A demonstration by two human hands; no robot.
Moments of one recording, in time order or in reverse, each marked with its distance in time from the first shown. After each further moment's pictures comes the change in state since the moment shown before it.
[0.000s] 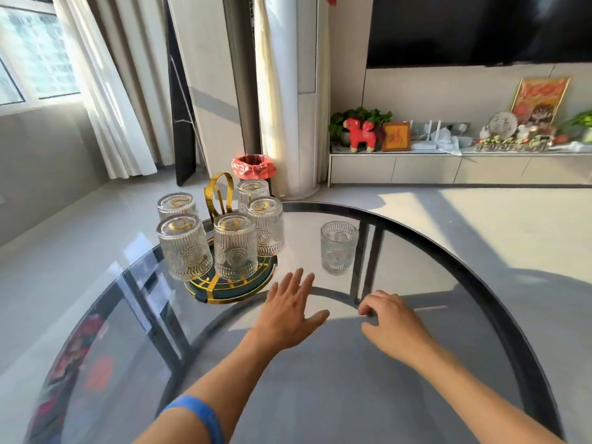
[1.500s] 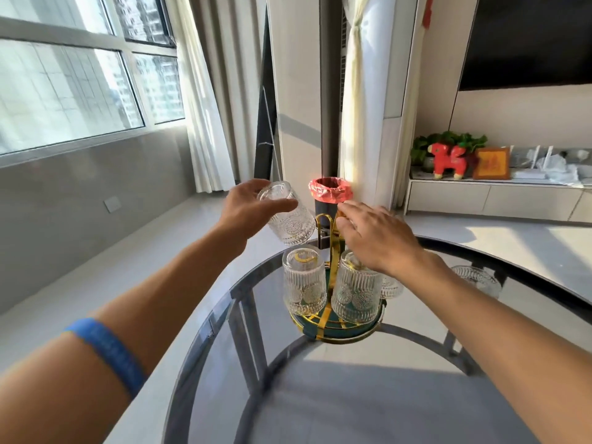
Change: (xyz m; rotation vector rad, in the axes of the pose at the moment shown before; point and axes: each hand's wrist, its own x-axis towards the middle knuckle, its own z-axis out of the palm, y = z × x) left_hand -0.011 -0.182 -0.256 -0.890 0.619 -0.366; right_hand 0.146 -0.253 -0.044 -0.089 0.224 -0.379
